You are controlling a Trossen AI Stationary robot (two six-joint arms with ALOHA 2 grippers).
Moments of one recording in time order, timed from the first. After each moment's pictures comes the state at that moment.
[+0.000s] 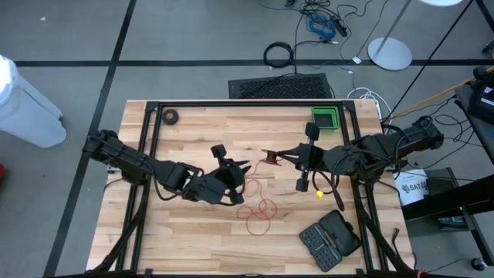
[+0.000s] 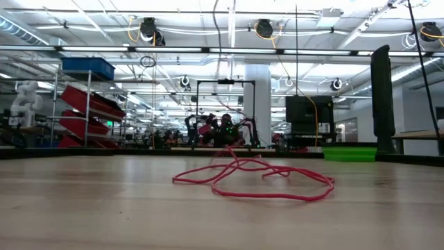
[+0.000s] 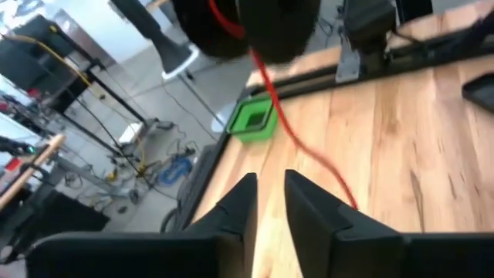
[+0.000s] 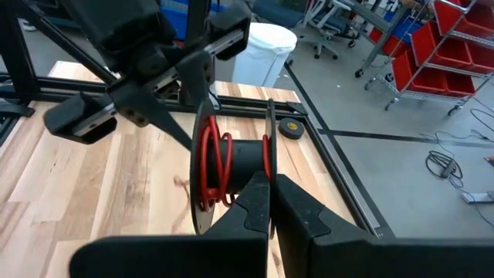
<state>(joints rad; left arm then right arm) -0.38 1.57 1.38 -0.32 -0.88 0.13 0.38 1.23 1.37 -0.57 0.65 0.03</state>
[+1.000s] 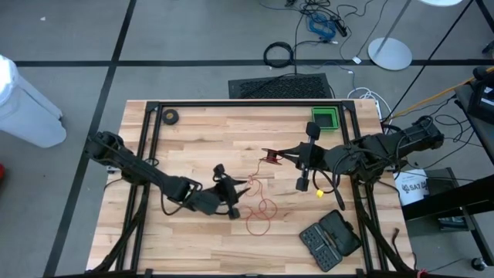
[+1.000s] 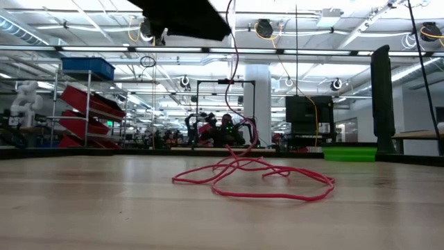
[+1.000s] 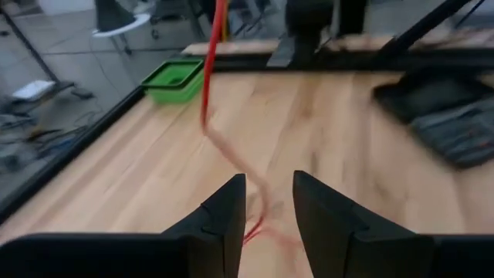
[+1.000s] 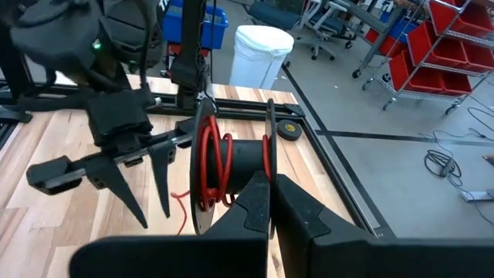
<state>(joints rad) -0.43 1.60 0.97 0.18 -0.76 -0.17 0.38 1.23 1.38 -0.57 0.66 0.04</state>
